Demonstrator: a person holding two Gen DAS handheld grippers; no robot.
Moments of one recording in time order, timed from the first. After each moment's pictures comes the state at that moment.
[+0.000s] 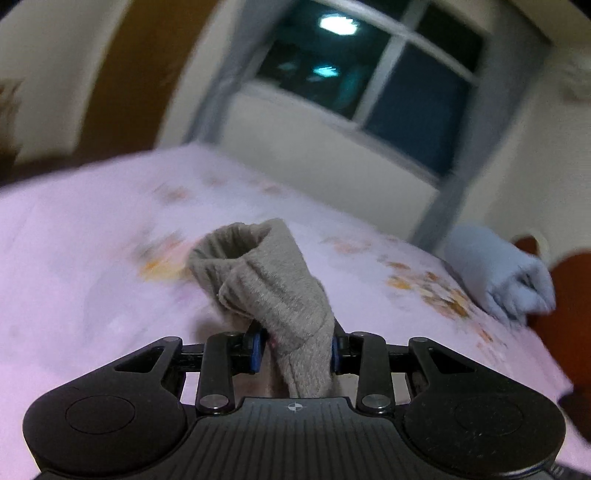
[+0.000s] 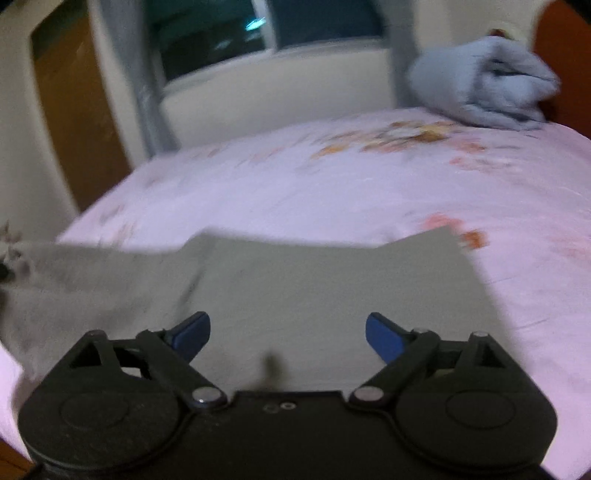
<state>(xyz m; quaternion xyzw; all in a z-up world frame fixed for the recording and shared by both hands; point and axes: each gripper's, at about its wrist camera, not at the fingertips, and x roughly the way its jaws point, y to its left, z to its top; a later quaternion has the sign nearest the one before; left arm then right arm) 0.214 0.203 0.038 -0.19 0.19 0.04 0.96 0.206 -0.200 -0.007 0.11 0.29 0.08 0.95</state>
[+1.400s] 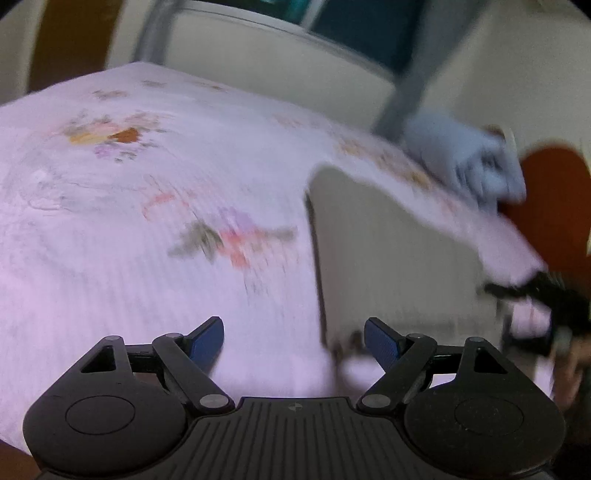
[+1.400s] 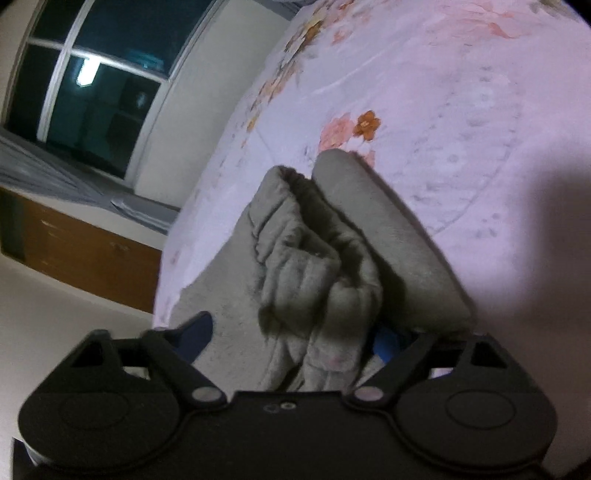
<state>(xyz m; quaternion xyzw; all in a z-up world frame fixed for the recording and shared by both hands) 0.172 0.103 -0.065 -0.15 0.33 -0.04 0.93 0.265 -0.309 -0.080 0.44 0.38 0.11 0.81</state>
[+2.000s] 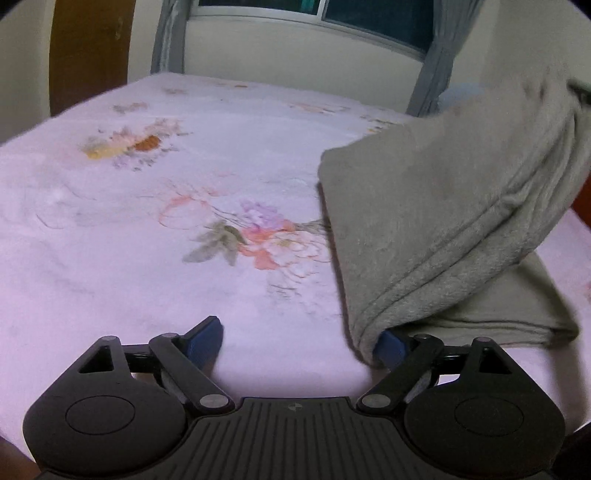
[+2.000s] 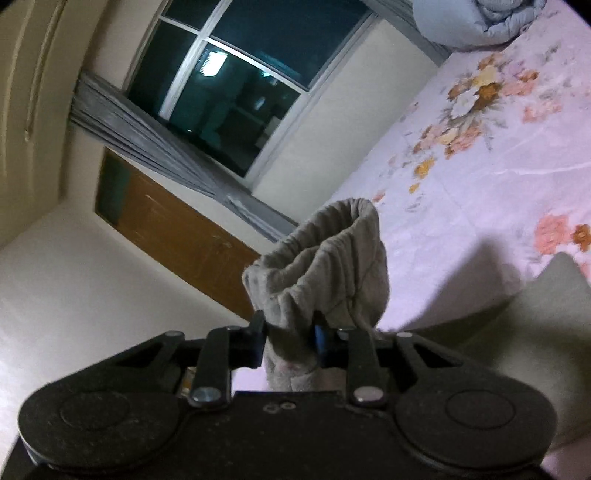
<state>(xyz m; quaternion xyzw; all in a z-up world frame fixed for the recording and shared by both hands) 0.194 0.085 -0.060 -0.09 0.35 0.04 0.93 0.273 -0.249 0.045 0.40 0.26 0.25 0.84</state>
